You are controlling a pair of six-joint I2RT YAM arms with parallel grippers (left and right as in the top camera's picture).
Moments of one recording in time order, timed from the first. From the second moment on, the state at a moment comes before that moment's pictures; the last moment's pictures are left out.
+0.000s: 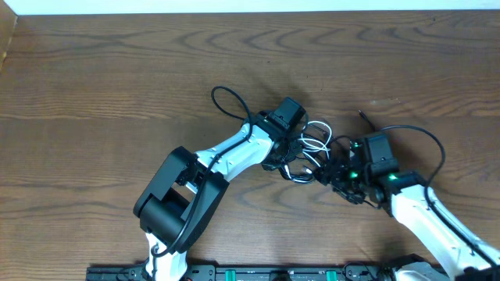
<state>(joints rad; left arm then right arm) -0.68 1.97 1.23 -0.56 0.17 -1.12 0.30 1.30 0.56 -0.41 -0.39 0.86</state>
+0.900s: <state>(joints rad) -0.68 1.97 1.24 -0.64 0.17 -1.11 0.31 1.37 0.56 -0.40 -0.37 0.69</state>
